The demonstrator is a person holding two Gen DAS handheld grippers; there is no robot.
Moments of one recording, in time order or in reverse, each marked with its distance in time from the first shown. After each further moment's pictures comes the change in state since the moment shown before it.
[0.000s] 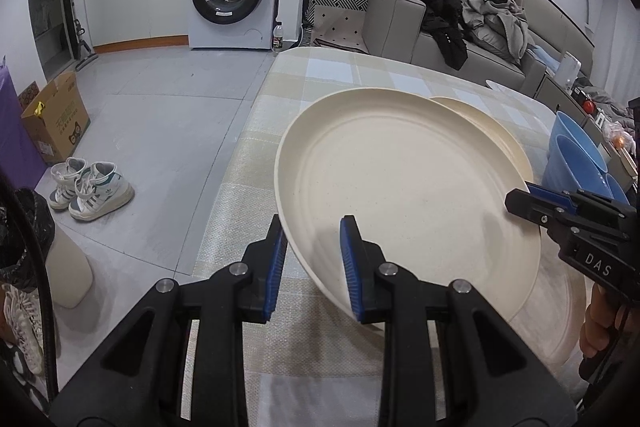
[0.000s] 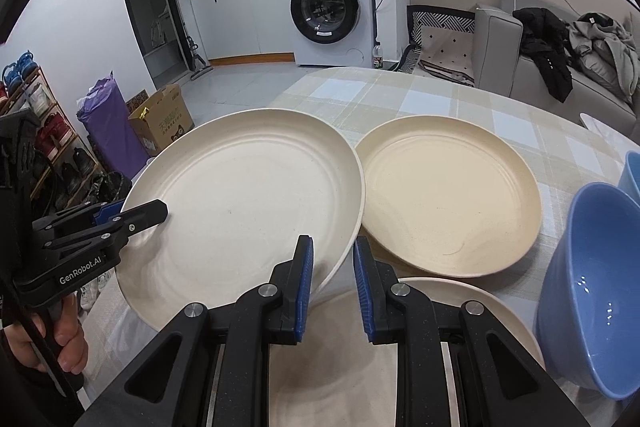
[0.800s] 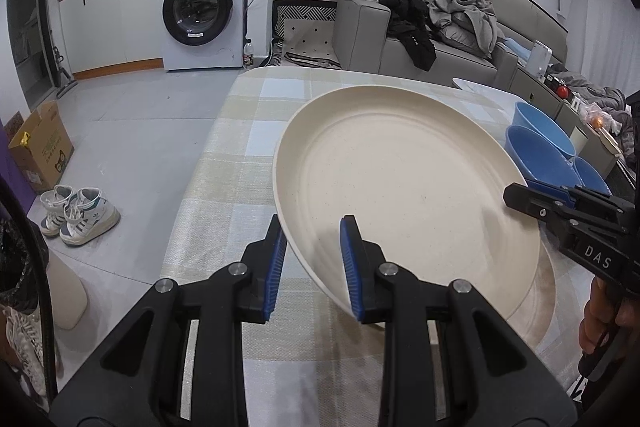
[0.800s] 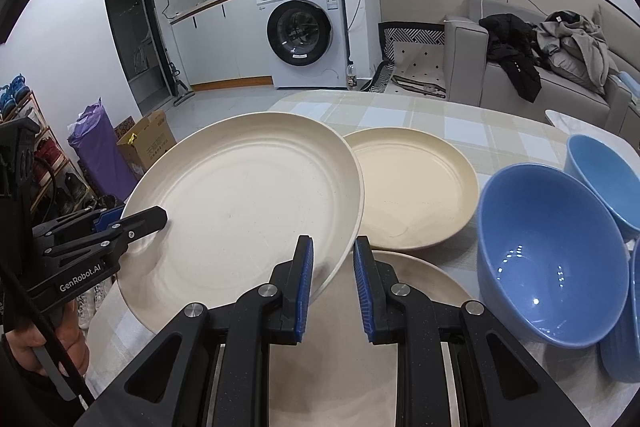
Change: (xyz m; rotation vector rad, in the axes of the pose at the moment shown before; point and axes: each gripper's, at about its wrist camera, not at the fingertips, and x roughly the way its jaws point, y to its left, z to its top) left arm -0.049 -0.053 -0.007 0.091 -0.043 -0.069; right arm -0.073 -0.015 -0.021 0.067 -0.079 -0.062
